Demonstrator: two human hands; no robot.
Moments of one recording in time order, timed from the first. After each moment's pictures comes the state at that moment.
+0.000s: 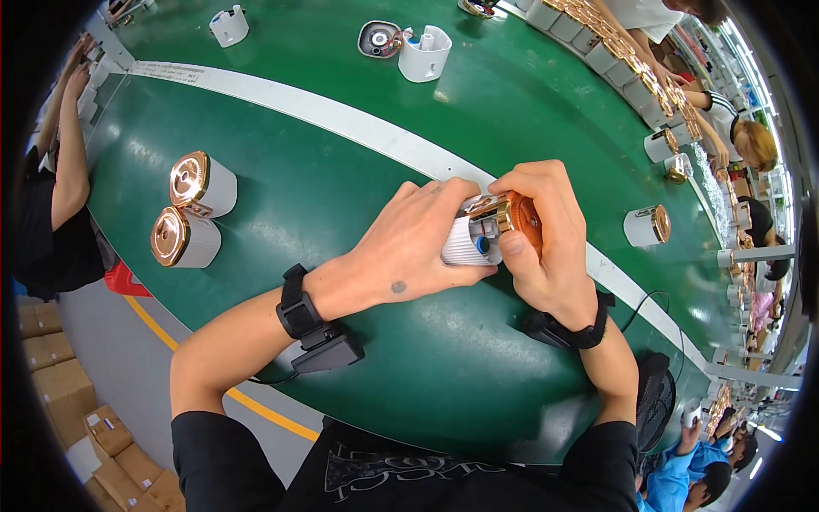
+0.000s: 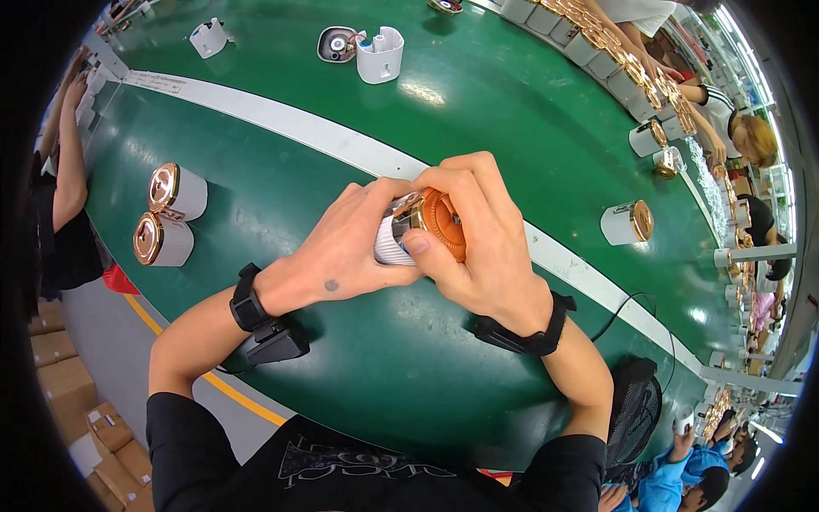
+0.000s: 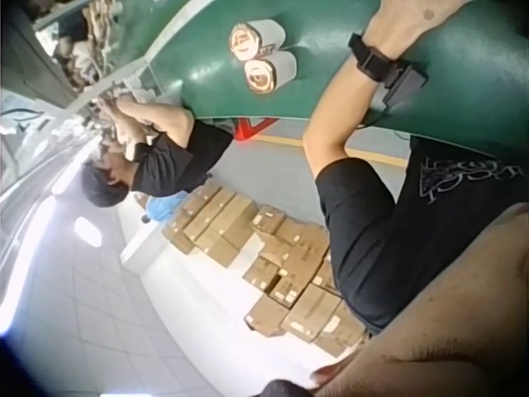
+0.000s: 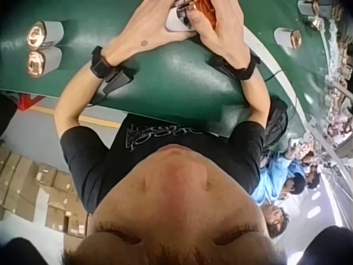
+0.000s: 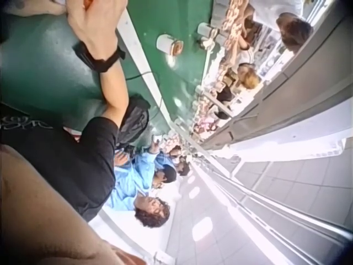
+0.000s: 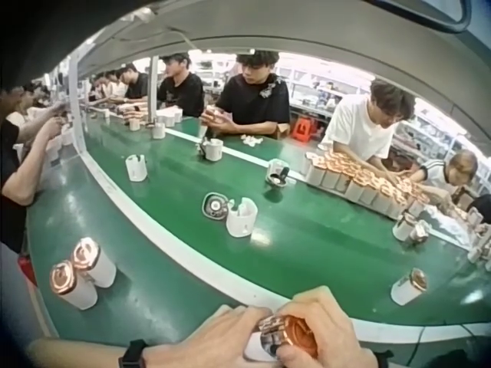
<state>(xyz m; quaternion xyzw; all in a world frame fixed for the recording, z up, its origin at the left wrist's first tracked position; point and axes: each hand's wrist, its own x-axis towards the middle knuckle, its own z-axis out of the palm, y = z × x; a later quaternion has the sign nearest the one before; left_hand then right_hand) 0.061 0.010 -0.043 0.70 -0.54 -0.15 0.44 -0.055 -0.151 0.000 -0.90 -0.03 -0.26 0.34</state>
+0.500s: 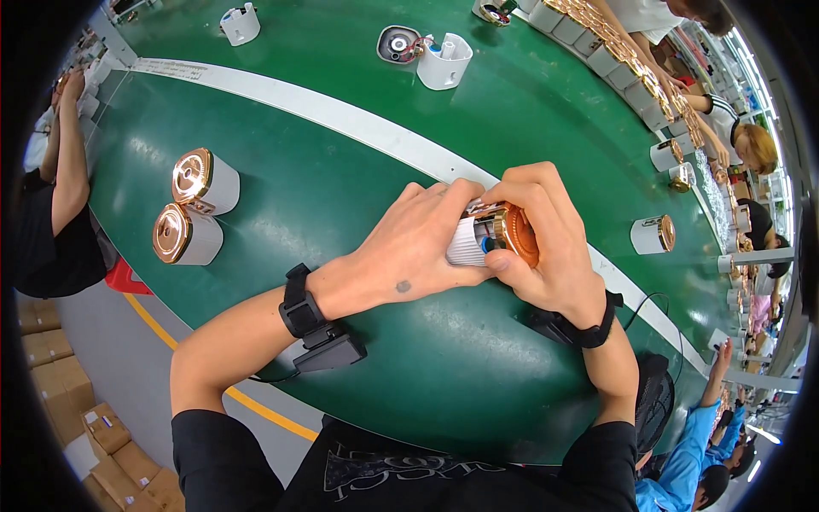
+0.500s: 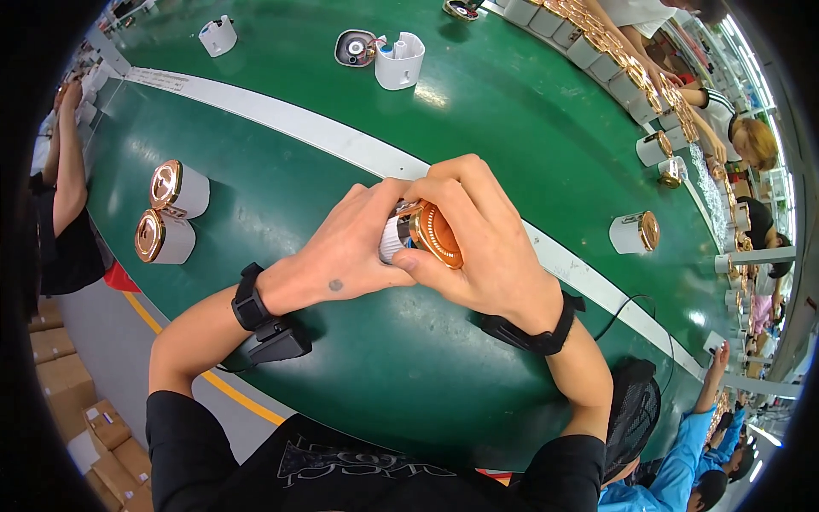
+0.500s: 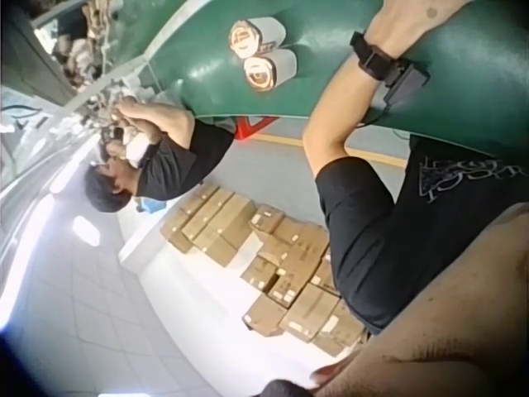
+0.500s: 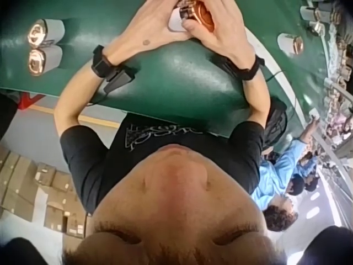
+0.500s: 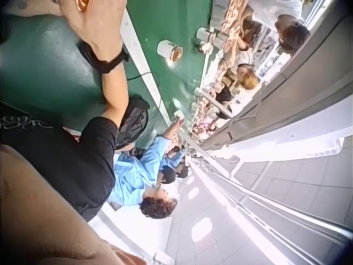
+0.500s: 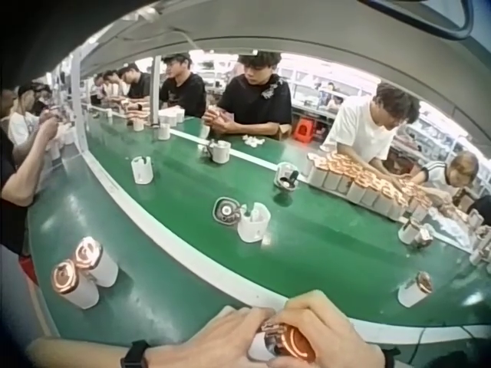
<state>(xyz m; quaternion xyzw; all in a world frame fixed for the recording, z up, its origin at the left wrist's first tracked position) 0.064 0.014 -0.037 0.71 -0.53 -0.17 0.43 -0.049 -0.157 0.007 -0.93 -0.11 -0.21 0.29</state>
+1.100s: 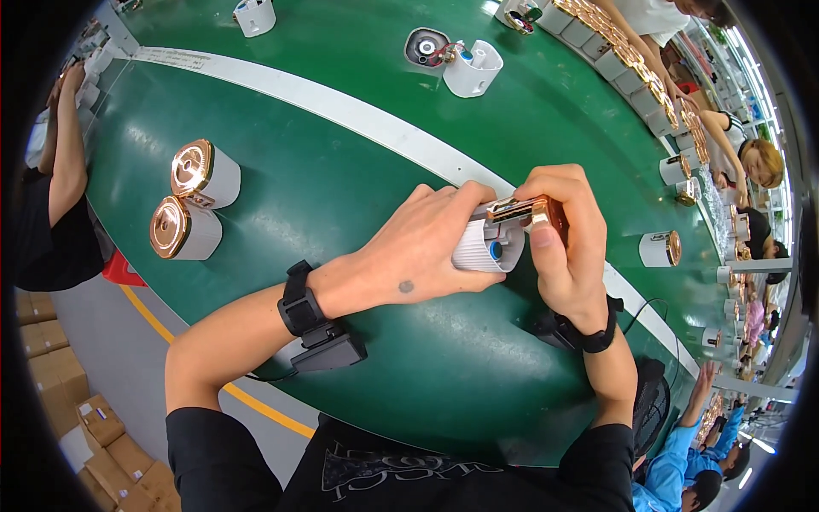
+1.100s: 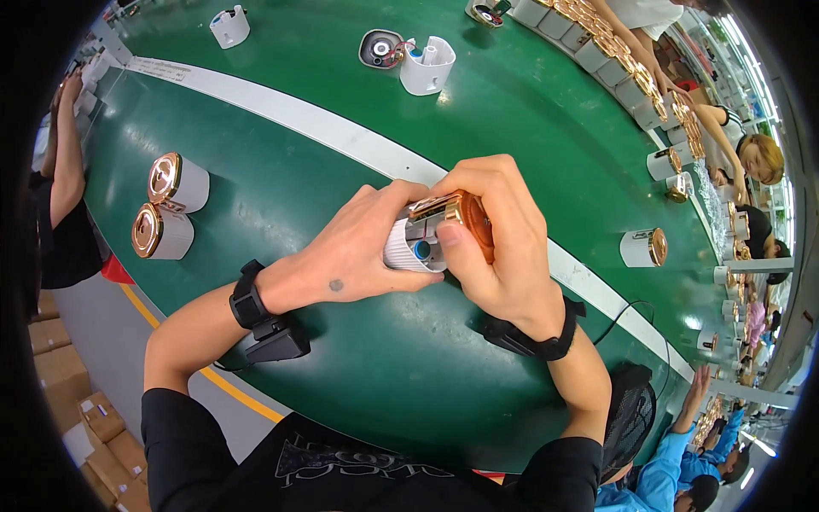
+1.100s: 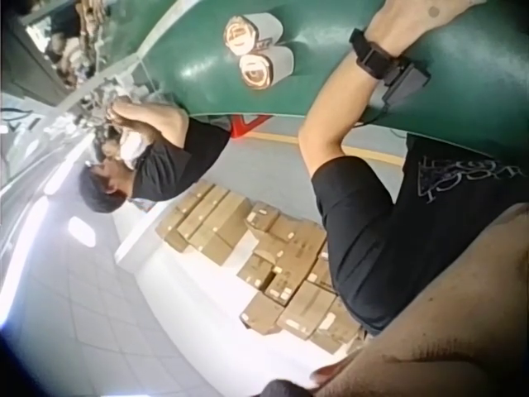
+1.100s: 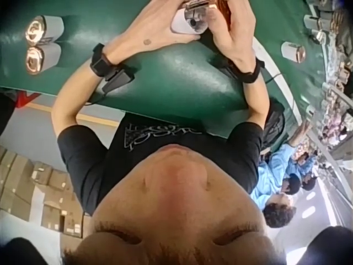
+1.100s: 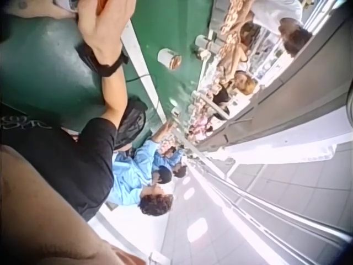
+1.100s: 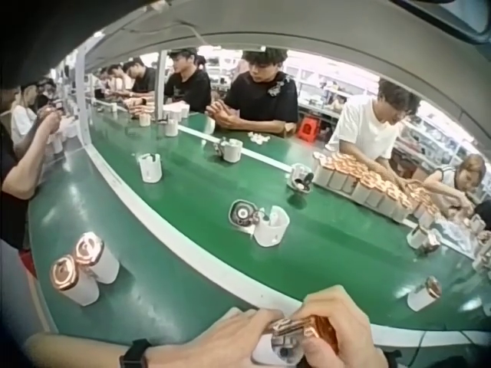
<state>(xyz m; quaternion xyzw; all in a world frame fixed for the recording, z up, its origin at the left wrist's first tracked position) 0.053 0.010 -0.039 0.69 -0.53 -0.20 0.45 -0.063 -0.162 0.006 -0.90 -0.09 -0.26 0.34</state>
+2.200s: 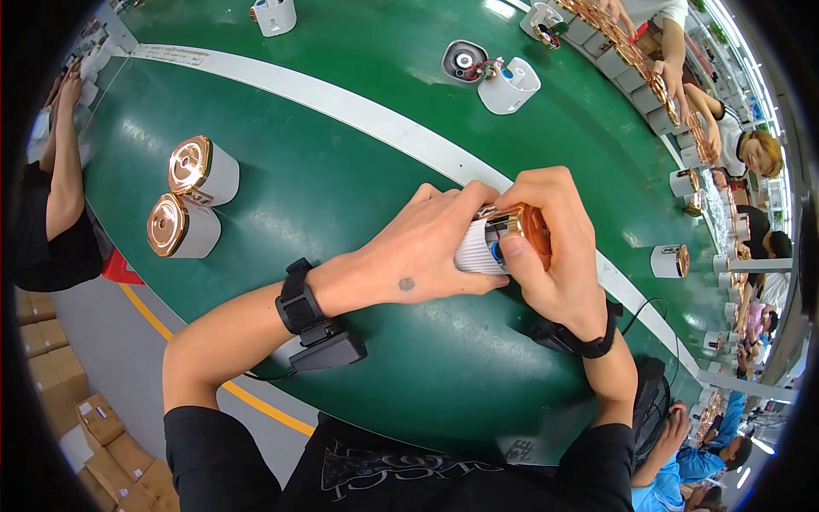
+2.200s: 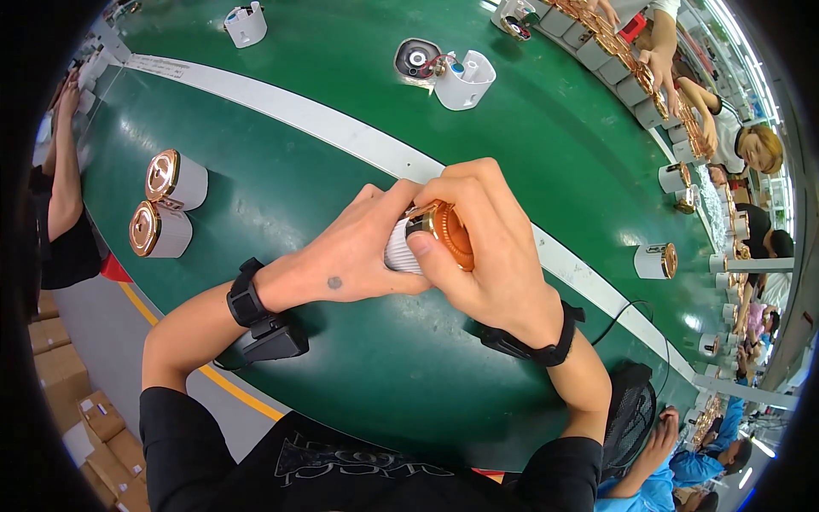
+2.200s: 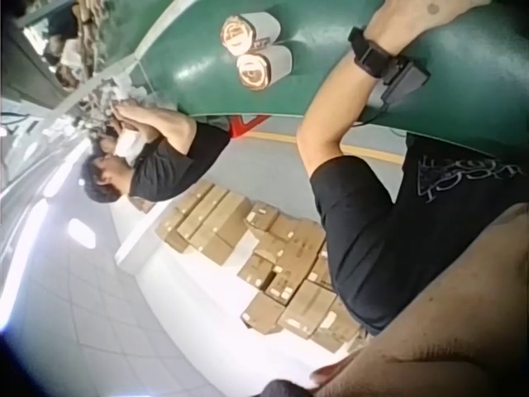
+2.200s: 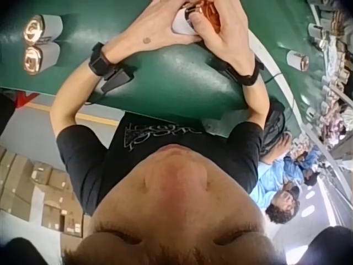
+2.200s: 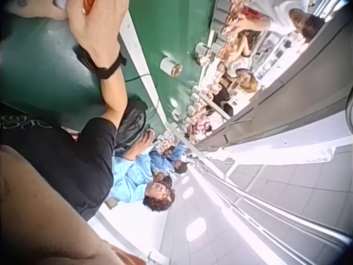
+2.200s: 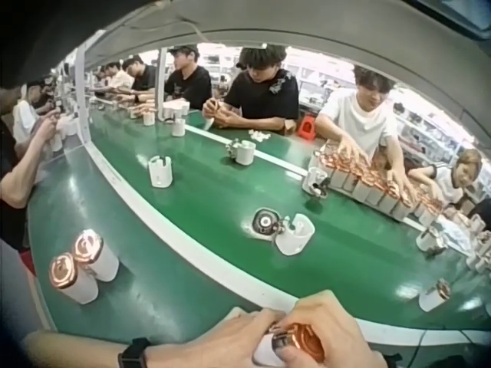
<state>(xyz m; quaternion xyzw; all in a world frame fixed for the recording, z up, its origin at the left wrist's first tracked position) 0.058 0.011 -0.035 0.67 -0.54 -0.25 0.44 -0.059 -0.151 0.013 -0.92 -0.07 -0.21 0.34</state>
